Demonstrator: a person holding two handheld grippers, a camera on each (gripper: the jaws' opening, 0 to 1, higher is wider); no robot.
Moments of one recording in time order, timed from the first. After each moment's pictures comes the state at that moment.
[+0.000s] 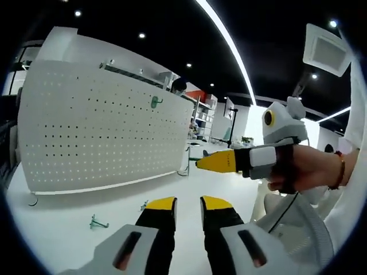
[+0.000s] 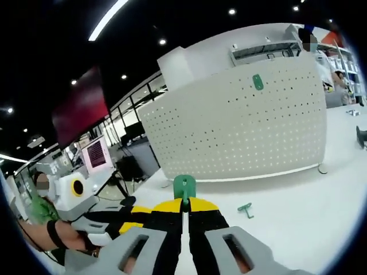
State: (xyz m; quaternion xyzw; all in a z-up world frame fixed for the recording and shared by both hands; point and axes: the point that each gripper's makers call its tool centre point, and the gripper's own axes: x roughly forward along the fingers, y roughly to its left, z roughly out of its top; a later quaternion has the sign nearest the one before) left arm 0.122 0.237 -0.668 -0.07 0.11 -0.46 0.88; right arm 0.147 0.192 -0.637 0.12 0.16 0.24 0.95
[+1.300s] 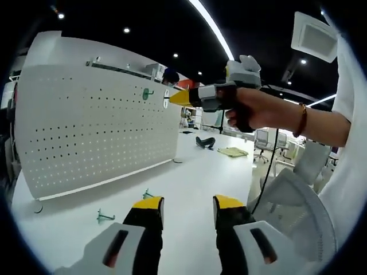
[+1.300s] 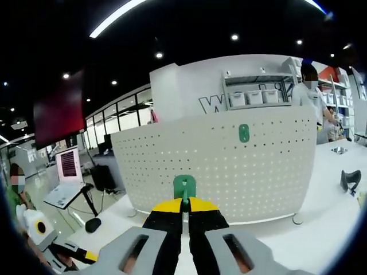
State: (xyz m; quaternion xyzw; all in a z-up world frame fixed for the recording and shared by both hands) left arm 0.108 0.261 -0.684 -0.02 0.13 -0.49 0.86; right arm 0.236 0.148 -0.570 0.05 0.08 0.16 0.98
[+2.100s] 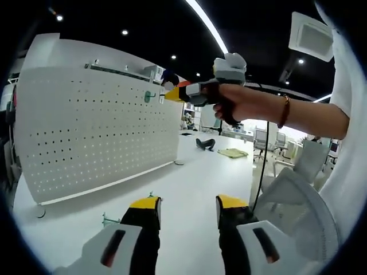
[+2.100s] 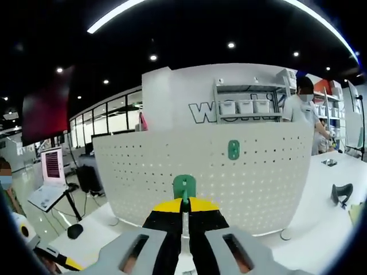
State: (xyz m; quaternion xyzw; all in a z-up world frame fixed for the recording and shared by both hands) left arm 0.118 0.269 -0.681 -0.02 0.12 -0.50 0.86; right arm 0.276 0.132 -0.550 0.03 0.06 0.12 0.99
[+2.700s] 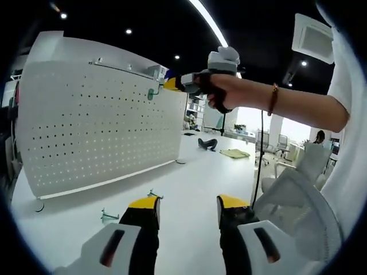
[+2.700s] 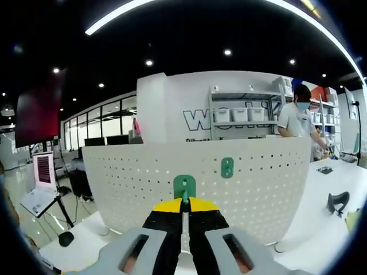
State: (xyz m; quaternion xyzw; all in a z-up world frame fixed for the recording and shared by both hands) left arm 0.116 0.270 -0.689 -0.03 0.12 -0.49 0.86; right arm 0.304 0.123 -0.526 0.02 0.04 0.09 0.99
